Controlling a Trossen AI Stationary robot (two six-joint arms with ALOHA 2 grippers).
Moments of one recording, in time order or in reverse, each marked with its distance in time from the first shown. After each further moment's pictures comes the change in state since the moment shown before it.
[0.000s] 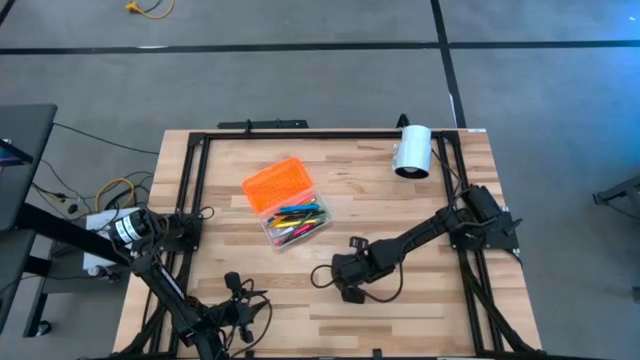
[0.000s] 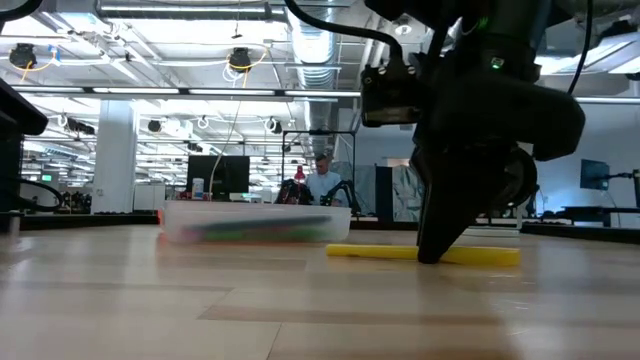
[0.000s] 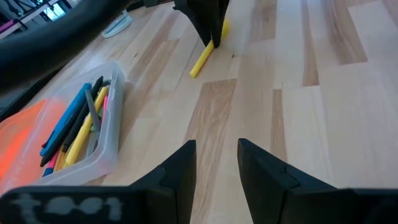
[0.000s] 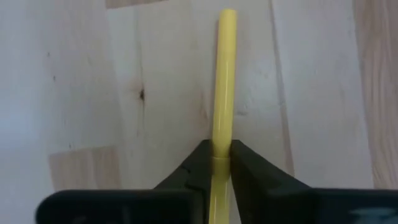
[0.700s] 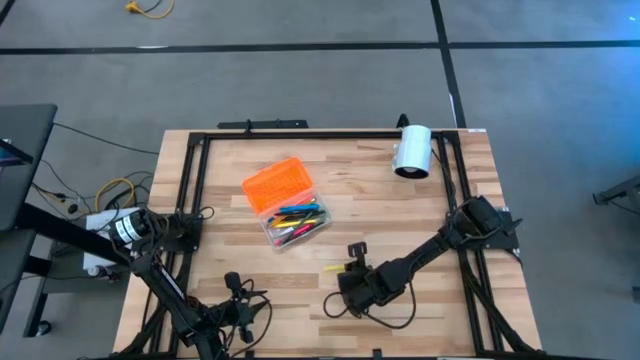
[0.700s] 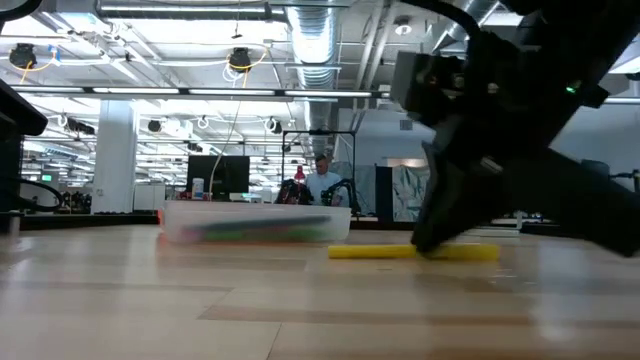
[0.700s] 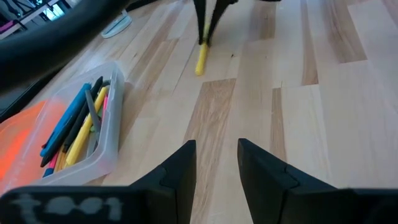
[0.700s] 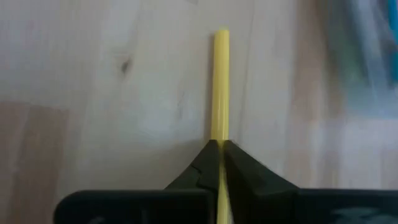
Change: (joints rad) left arm -0.001 0.000 0.000 0.000 0.002 0.006; right arm 0.146 0.013 -0.007 0.008 0.420 -0.290
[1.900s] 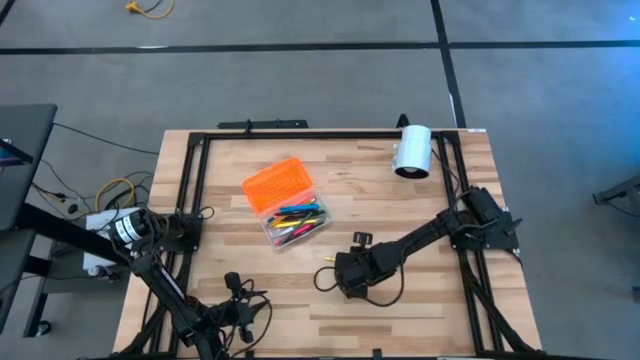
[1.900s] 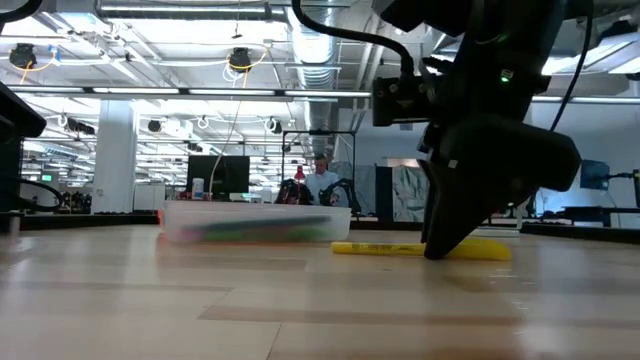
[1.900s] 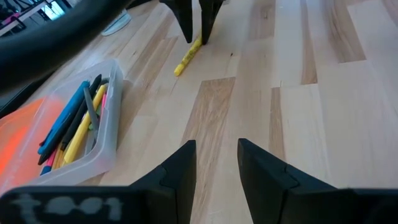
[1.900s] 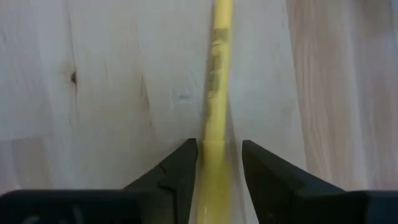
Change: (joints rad) left arm 0.000 0.000 0.000 0.001 0.006 -0.009; right arm -0.109 -0.015 0.012 -0.120 -0.265 0.288
